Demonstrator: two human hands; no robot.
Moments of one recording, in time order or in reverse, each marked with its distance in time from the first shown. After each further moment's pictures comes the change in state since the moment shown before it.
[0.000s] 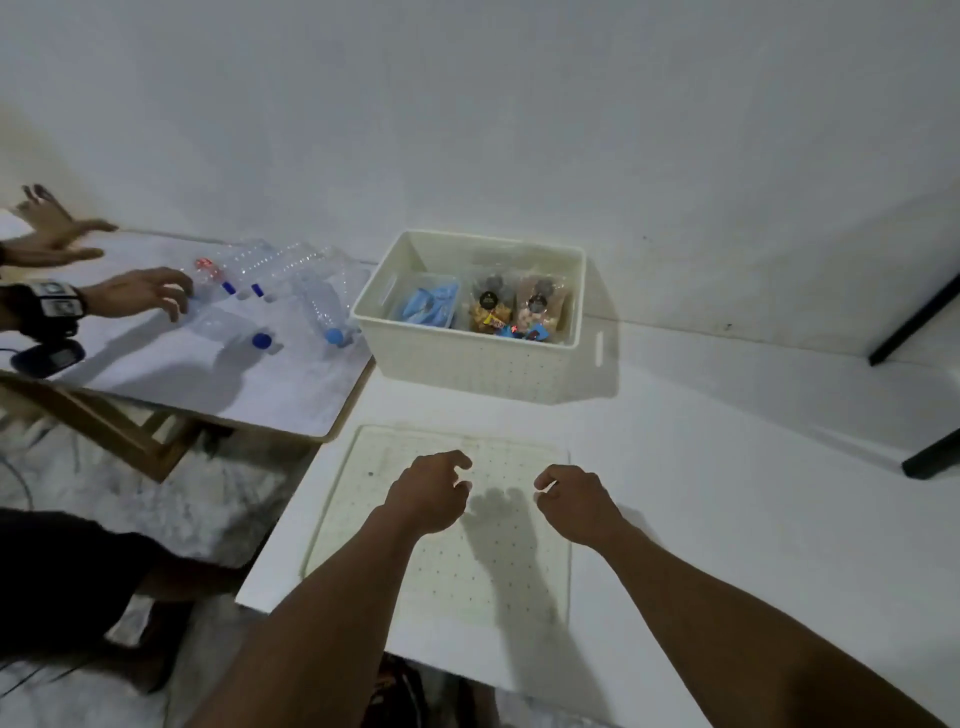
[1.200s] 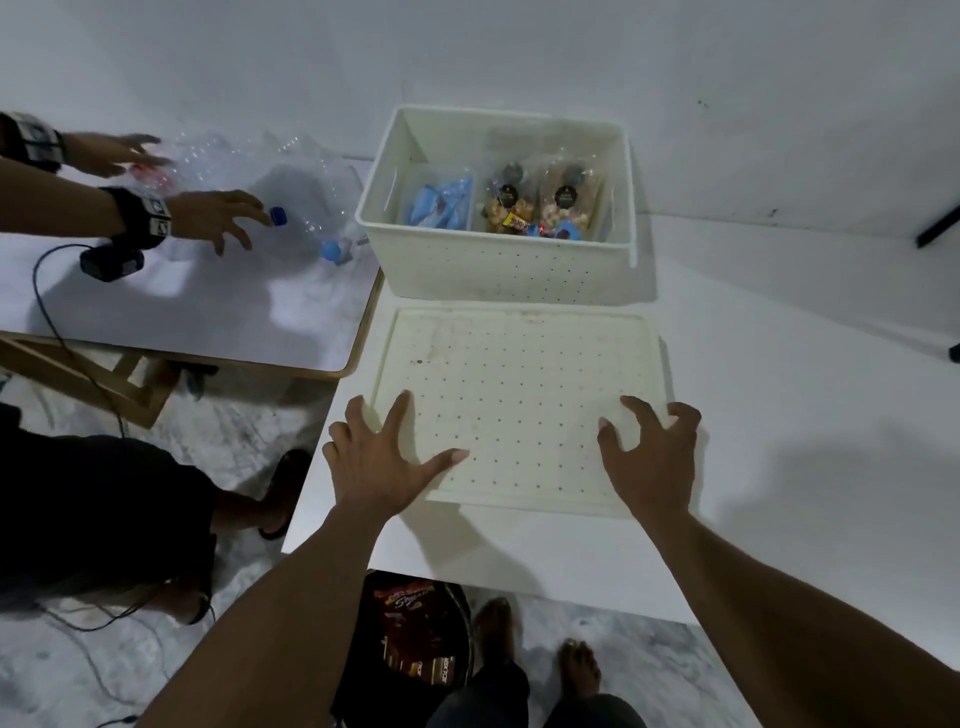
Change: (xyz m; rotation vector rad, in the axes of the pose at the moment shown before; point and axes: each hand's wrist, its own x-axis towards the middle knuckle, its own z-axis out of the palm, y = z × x) left_hand -0.011 -0.134 -0.004 0.287 0.269 -0.148; right_hand -0.018 0.013 0.073 -0.134 0.739 0.132
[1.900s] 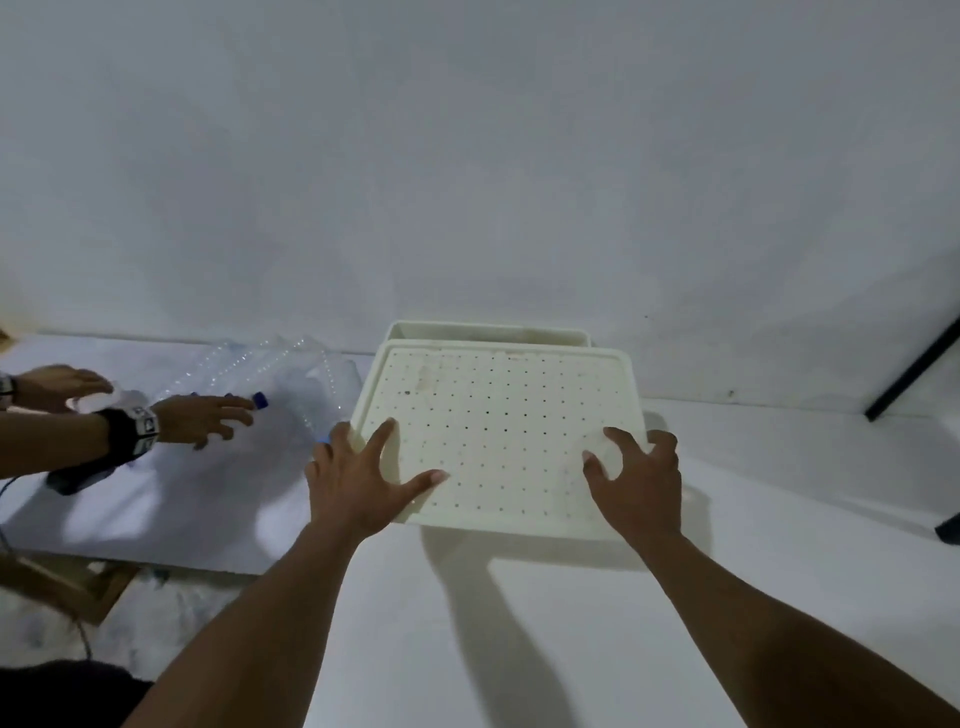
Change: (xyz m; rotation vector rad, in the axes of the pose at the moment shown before) left_hand 0.163 0.062 -0.133 -0.043 0.199 0.118; right_hand 0.171 -0.099 -0.041 0.028 0.117 -0.115
